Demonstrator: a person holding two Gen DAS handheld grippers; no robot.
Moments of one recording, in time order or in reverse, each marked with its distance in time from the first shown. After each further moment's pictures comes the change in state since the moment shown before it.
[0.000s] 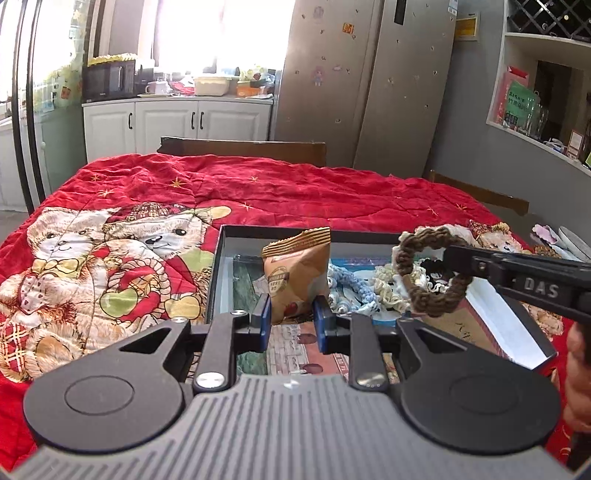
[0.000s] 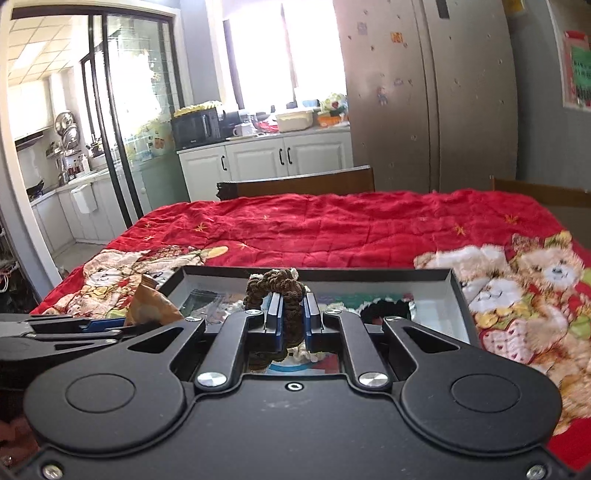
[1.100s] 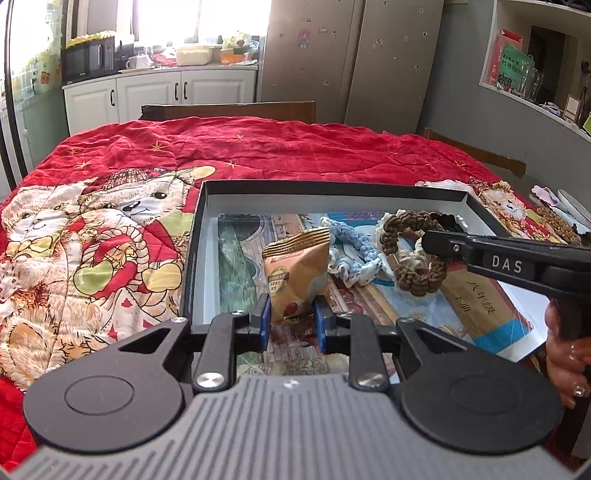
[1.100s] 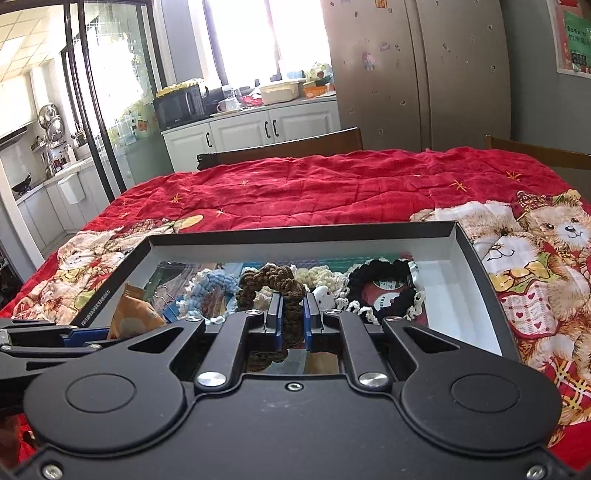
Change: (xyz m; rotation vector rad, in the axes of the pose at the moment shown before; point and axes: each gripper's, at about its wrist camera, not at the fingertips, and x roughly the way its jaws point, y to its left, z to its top) left arm 0.029 0.001 -0.013 0.045 0.114 -0.029; right arm 0.045 -0.014 -0.022 0.042 0.081 -0.030
